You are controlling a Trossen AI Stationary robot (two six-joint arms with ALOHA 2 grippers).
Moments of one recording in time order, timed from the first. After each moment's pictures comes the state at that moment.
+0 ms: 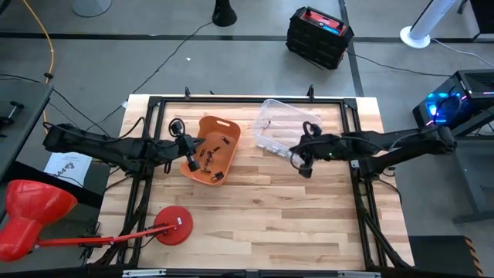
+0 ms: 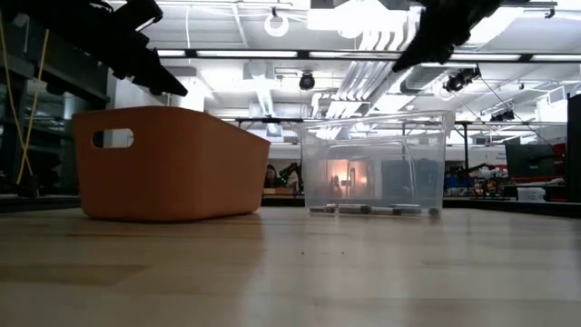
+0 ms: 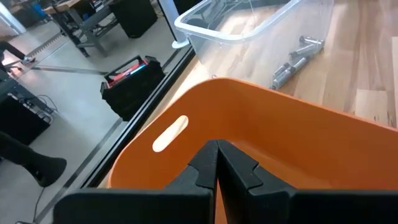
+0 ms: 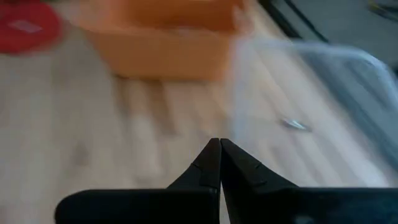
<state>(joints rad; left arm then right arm) -0.12 0.83 0.52 -0.22 -0.69 0.01 0.09 1.05 0.87 -0.51 0.35 0.20</state>
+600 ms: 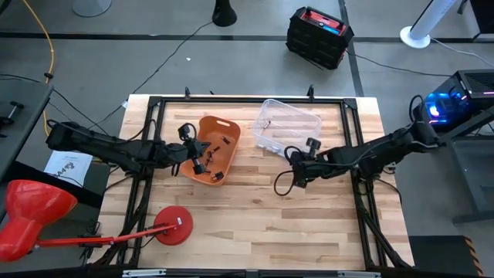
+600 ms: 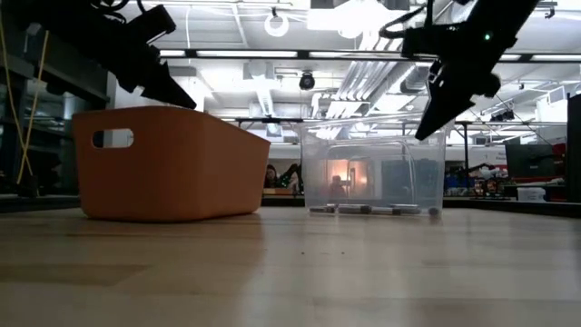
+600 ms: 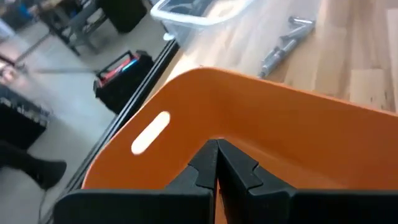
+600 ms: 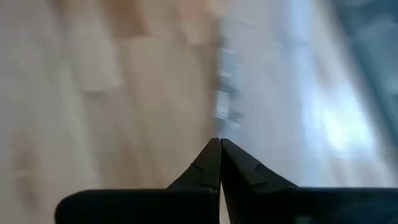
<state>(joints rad) -0.12 0.96 0.52 -0.14 -0.67 0.04 0.22 1.33 0.87 -0.71 0.53 0.37</state>
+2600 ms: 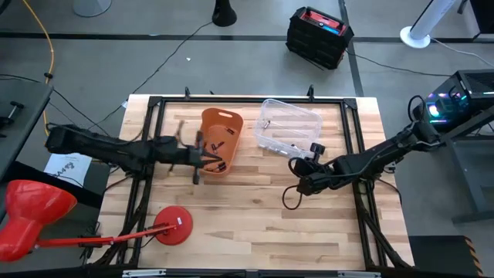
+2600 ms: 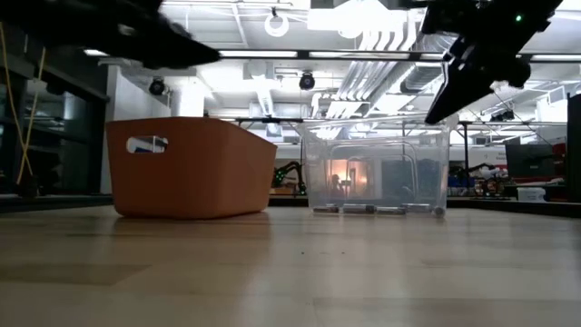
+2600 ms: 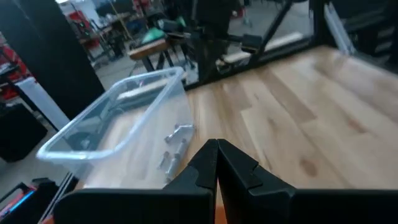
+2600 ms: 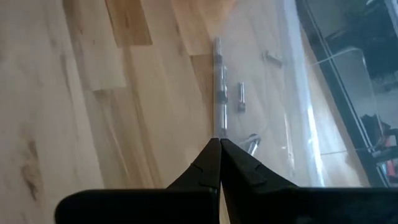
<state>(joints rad) -0.04 0.99 0.42 0.37 -0.06 0.35 0.37 1.31 0.87 -0.77 0.68 0.43</state>
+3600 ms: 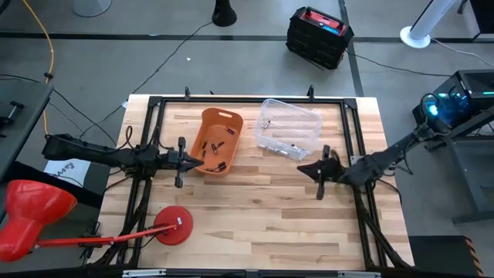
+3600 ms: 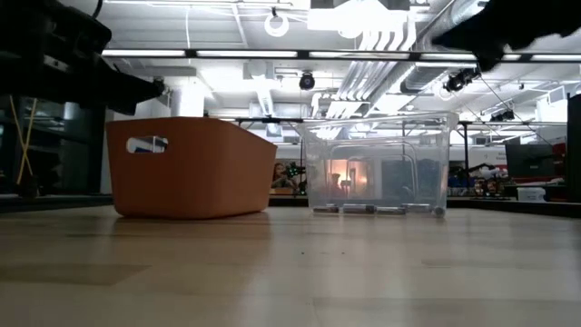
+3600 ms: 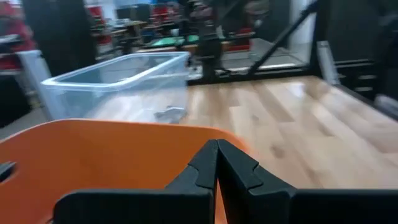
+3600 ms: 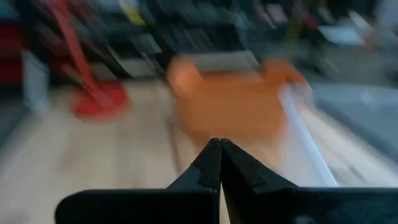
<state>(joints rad) -0.07 0.50 0.01 0.41 -0.10 0.10 0.53 0.82 0.39 0.17 0.75 0.19</state>
